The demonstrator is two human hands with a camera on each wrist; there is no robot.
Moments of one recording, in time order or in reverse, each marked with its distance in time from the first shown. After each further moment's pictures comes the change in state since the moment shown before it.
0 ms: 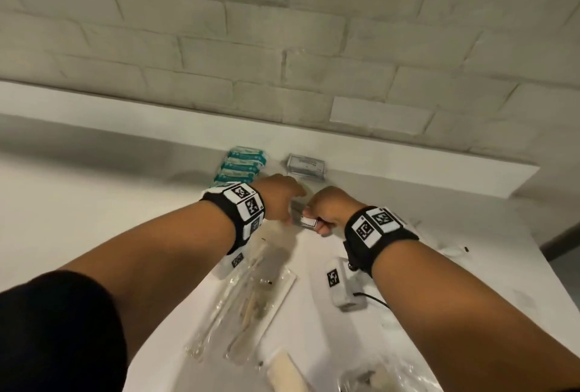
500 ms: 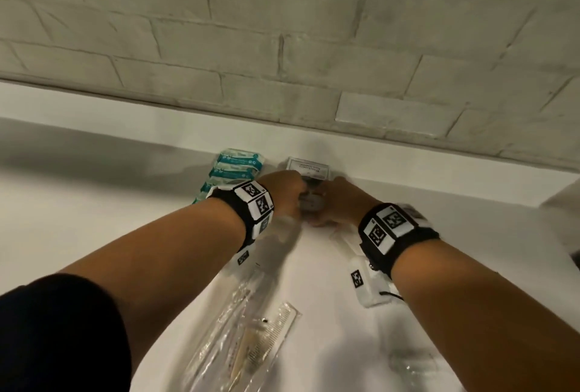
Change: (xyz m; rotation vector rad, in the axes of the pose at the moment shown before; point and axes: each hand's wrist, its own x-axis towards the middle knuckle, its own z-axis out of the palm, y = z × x) left_hand 0.064 -0.016 0.006 -0.134 0.055 0.039; right_hand 0.051 0.001 -0.034 -0.574 0.102 -0.336
